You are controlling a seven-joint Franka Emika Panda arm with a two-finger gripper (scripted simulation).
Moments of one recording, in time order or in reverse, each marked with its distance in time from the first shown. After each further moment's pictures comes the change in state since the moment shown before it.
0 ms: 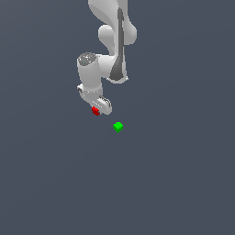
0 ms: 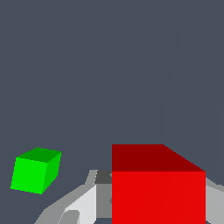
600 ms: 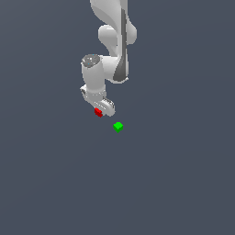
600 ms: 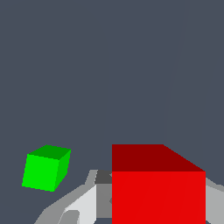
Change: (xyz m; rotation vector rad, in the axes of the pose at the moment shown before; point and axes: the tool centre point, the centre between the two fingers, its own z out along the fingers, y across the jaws) arm -0.005 -0.016 0.003 0.000 0.000 0.001
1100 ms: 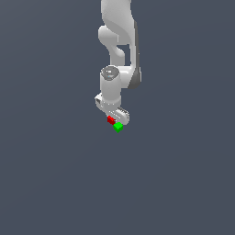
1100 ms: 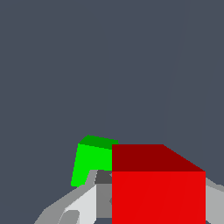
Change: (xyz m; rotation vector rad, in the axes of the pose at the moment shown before) arm -0.022 -0.073 0.033 0.000 -0.002 -0.003
